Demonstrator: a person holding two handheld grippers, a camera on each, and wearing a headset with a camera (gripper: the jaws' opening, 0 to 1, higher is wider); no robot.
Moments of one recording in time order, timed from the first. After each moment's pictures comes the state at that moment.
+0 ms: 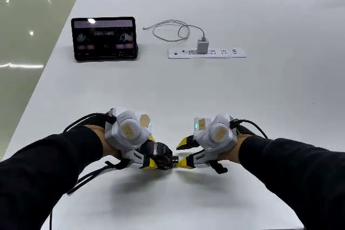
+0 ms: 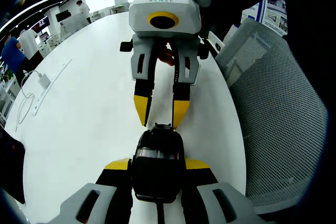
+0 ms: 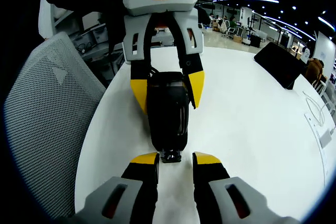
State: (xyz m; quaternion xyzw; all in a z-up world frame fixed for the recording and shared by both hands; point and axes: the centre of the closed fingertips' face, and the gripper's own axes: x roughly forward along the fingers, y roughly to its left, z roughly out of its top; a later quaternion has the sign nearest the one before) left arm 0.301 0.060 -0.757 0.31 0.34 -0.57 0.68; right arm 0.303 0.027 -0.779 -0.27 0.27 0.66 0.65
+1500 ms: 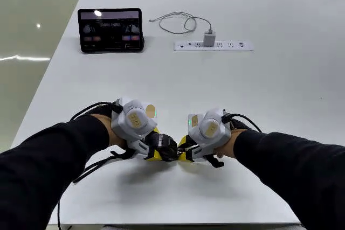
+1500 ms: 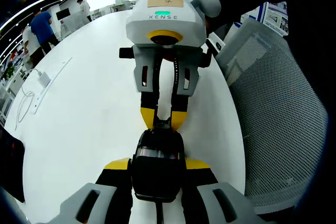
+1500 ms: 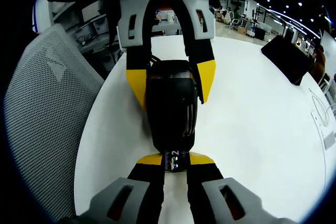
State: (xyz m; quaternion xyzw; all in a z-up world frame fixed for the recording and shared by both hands) left arm 0.301 0.061 -0.759 0.31 0.35 -0.57 0.67; right arm 0.299 0.032 -0.793 -0.29 0.30 0.65 0.63
